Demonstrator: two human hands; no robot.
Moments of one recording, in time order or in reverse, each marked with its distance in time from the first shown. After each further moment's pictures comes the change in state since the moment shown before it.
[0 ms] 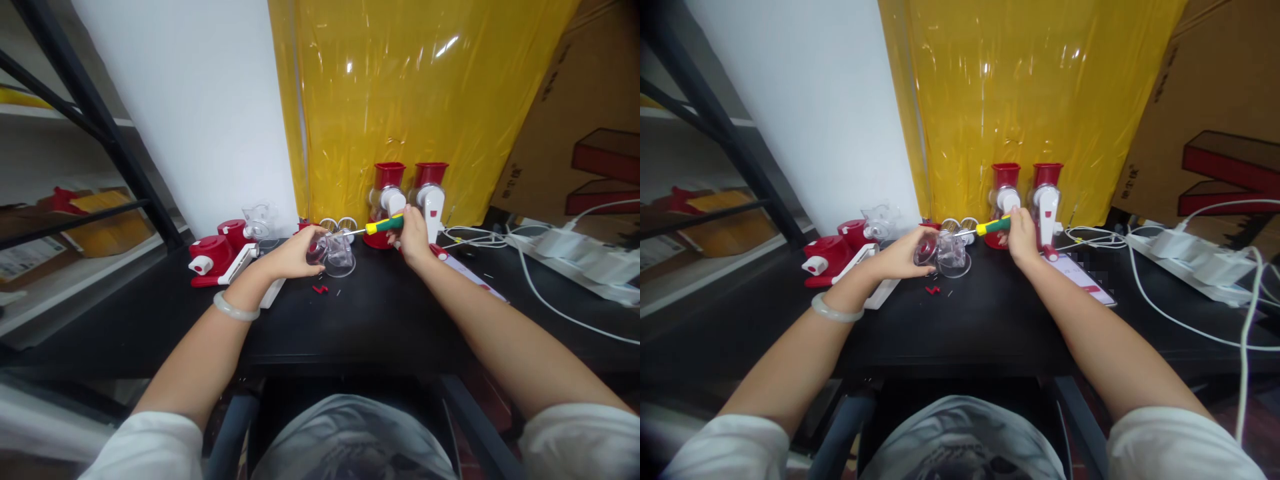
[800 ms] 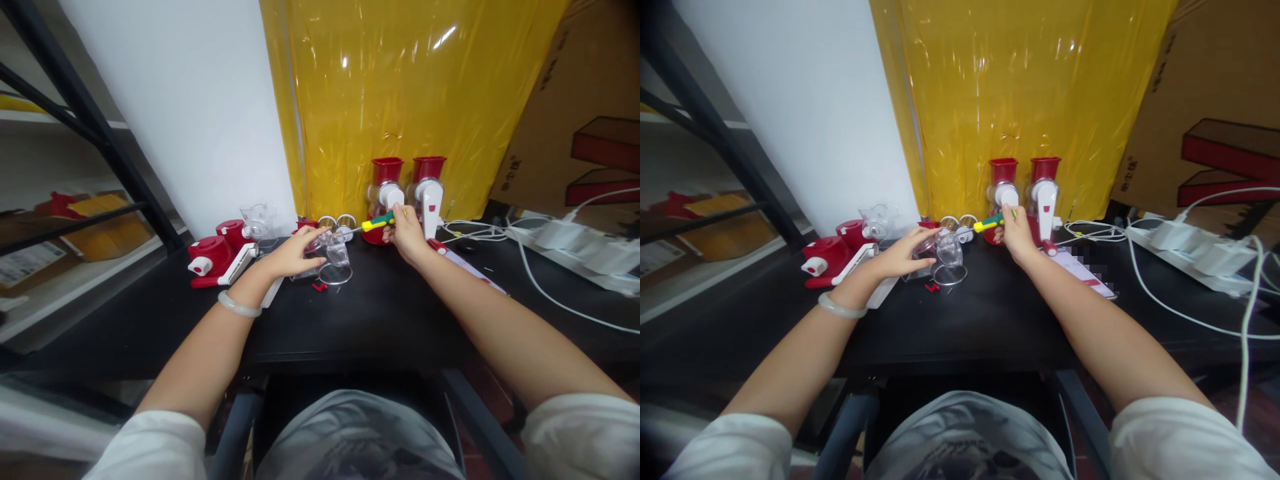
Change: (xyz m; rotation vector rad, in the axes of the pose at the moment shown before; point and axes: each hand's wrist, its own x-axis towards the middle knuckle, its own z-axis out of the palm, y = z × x) left_hand -0.001 -0.020 0.010 -0.020 -0.029 -0.014; right_hand 0.002 0.004 0.007 0.035 -0.040 0.202
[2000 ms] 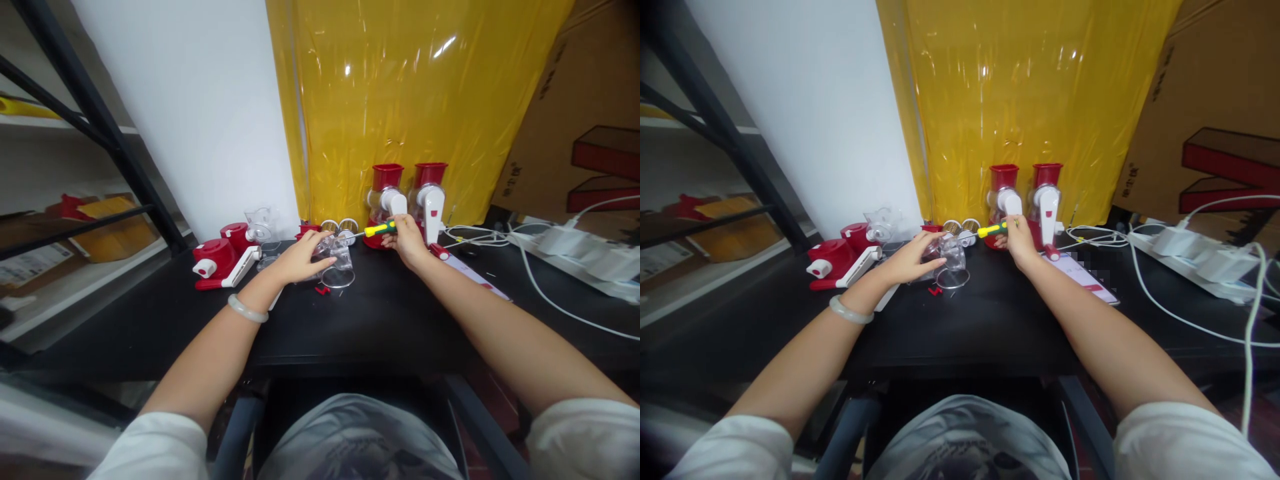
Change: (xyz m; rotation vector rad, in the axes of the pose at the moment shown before) left_hand -0.002 0.017 0.006 0.062 0.045 -0.084; right_hand -0.001 0.003 -0.001 0.006 0.012 0.113
